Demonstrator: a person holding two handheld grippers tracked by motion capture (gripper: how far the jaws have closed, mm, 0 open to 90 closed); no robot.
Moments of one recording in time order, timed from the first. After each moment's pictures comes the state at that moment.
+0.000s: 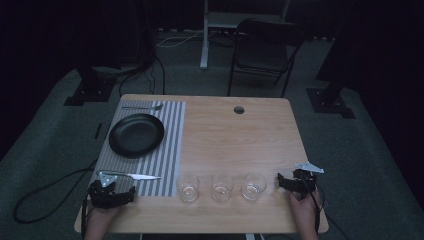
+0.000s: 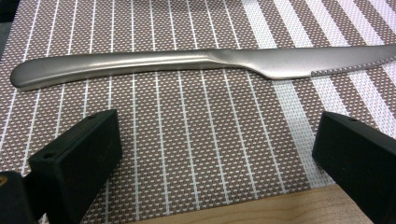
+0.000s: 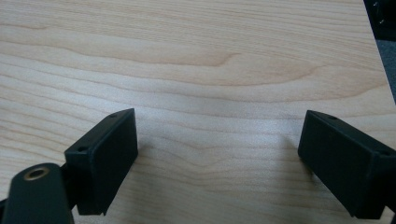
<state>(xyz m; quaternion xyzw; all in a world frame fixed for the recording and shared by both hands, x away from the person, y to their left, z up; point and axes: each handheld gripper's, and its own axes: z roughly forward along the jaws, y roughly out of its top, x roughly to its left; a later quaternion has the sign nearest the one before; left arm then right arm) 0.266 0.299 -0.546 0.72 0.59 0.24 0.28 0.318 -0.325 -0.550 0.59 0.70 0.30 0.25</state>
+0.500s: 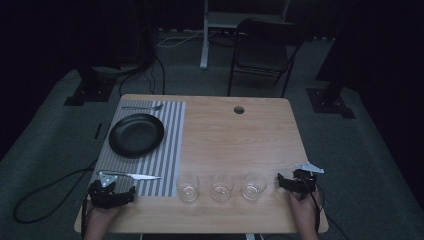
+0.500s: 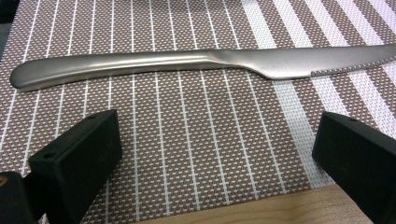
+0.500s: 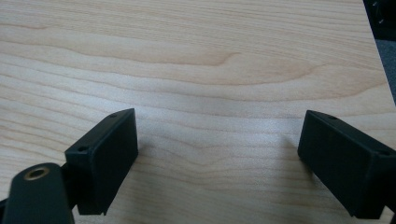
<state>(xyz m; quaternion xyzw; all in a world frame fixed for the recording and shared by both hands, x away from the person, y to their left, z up) 0.265 0.299 -0.546 0.72 0.59 0.24 0.28 0.318 -0.325 -0.550 0.59 0.70 0.30 0.25</state>
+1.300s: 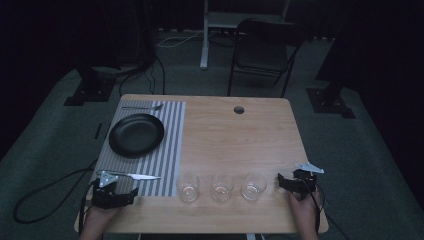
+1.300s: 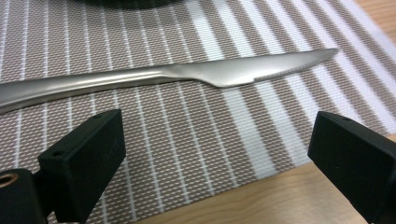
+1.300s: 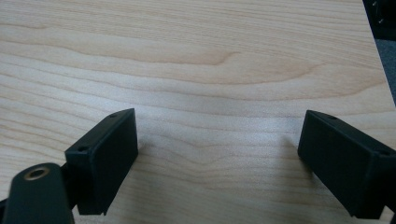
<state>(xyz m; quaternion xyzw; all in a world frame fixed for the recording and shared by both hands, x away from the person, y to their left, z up) 0.262 0.297 -0.532 0.75 0.54 0.20 0.33 0.317 -0.325 -0.550 0.59 0.70 0.30 0.25</state>
